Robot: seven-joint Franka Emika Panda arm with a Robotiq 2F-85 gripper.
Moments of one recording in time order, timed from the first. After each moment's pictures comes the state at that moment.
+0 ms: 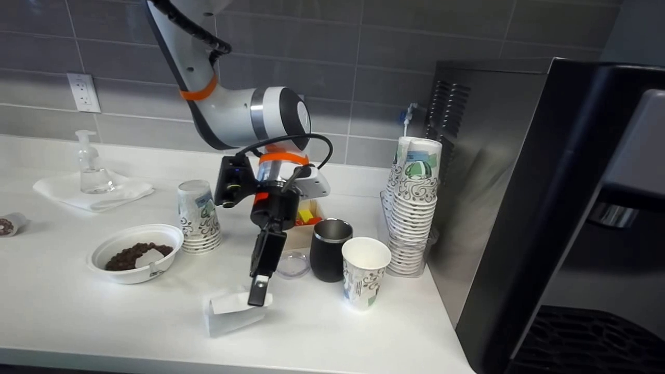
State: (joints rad) arm 0.05 0.28 -0.08 -2.29 -0.30 1.64 0.98
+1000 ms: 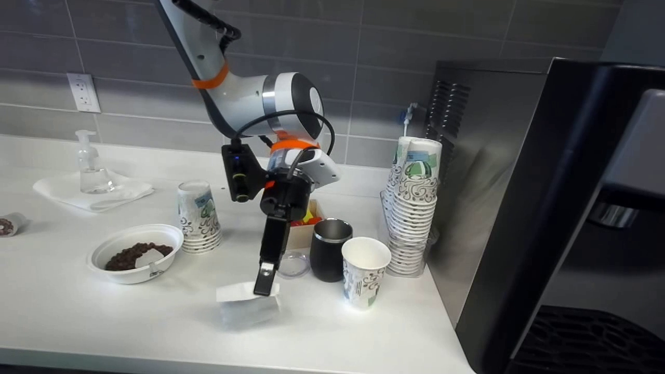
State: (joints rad) arm 0.04 0.25 -0.11 -2.26 -0.30 1.54 1.17
